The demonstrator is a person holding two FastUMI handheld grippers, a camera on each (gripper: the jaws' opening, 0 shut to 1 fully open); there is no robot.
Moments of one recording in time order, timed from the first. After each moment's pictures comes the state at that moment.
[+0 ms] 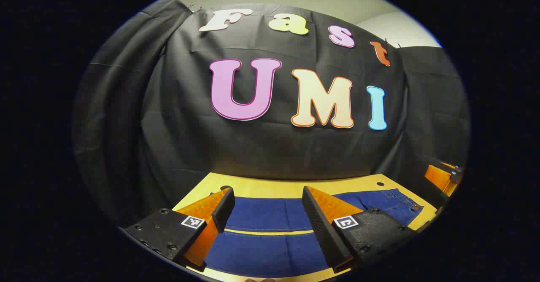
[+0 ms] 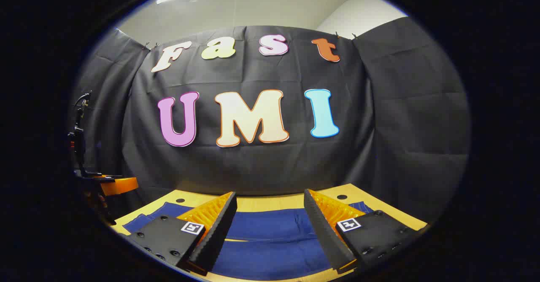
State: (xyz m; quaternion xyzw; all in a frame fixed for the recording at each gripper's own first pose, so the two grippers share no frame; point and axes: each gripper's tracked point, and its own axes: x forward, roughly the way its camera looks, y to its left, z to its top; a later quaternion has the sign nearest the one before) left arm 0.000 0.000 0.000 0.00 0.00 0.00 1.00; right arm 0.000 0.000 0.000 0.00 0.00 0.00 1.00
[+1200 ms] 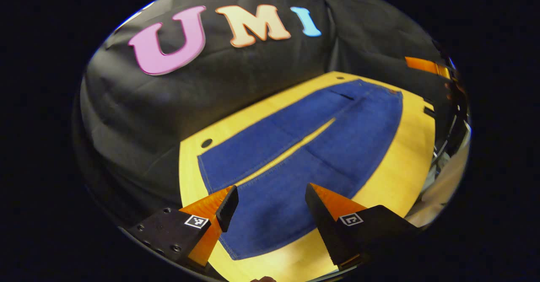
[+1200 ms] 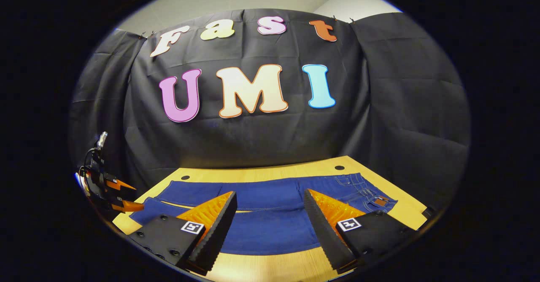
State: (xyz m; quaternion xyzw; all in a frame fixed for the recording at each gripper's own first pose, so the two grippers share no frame) left arm -0.039 0.093 -0.170 0.26 0.27 -0.23 0.90; right arm -0.059 0.008 -0.061 0.01 0.09 -0.01 1.00
